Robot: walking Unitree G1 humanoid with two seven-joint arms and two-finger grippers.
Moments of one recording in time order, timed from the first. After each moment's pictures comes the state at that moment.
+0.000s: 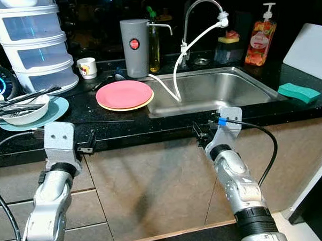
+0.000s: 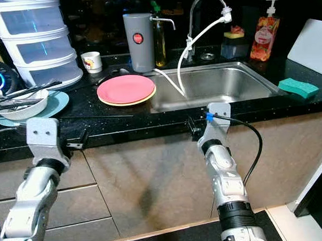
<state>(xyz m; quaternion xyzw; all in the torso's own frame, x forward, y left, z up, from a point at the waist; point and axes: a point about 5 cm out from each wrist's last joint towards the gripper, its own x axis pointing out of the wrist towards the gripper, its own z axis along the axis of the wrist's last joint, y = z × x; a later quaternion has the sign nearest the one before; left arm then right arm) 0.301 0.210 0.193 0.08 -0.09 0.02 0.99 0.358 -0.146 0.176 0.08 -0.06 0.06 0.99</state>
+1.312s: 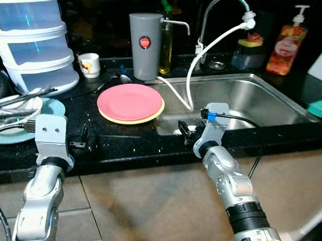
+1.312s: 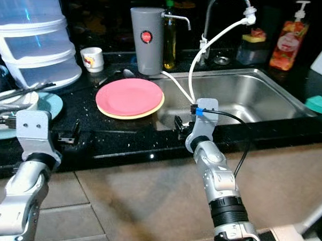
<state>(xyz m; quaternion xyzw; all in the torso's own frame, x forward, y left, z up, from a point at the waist) 0.300 0.215 0.209 0.09 -0.10 0.03 0.99 0.361 -0.127 0.187 0.10 -0.05 0.10 0.99</state>
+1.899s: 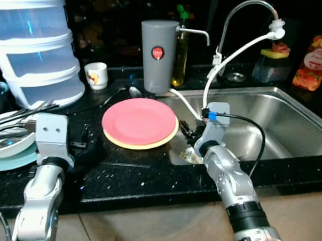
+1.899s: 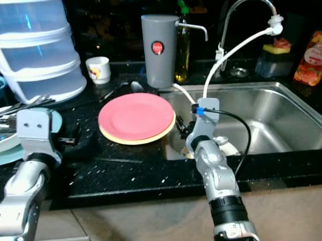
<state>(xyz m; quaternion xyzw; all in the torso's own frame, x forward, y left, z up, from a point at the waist) 0.298 0.207 0.212 0.10 -0.11 0.01 0.99 0.362 -0.132 0.189 0.10 -0.05 0.09 0.99</state>
